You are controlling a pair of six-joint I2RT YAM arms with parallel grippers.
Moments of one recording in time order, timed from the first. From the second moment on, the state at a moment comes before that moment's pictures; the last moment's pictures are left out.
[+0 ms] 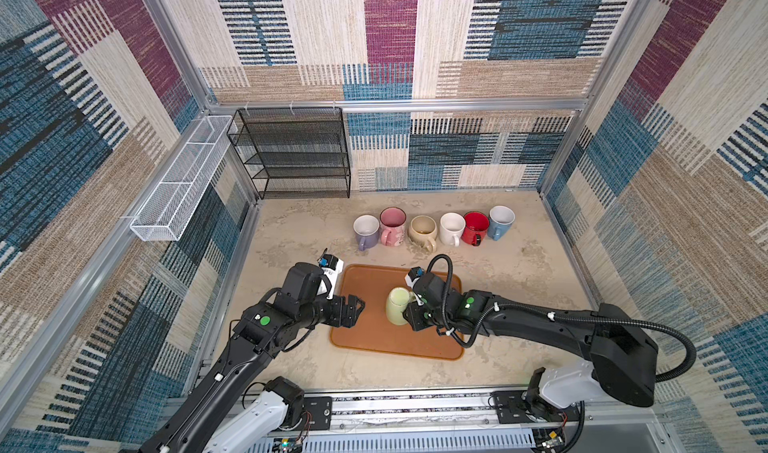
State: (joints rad) left arm -0.50 0.84 0.86 -0.84 0.19 -0.31; right arm 0.97 1.47 0.88 -0.33 0.00 0.62
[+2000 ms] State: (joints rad) left arm -0.72 1.31 0.66 -0.27 0.23 -0.54; right arm 0.76 1.53 0.96 -0.40 -0.31 0.35
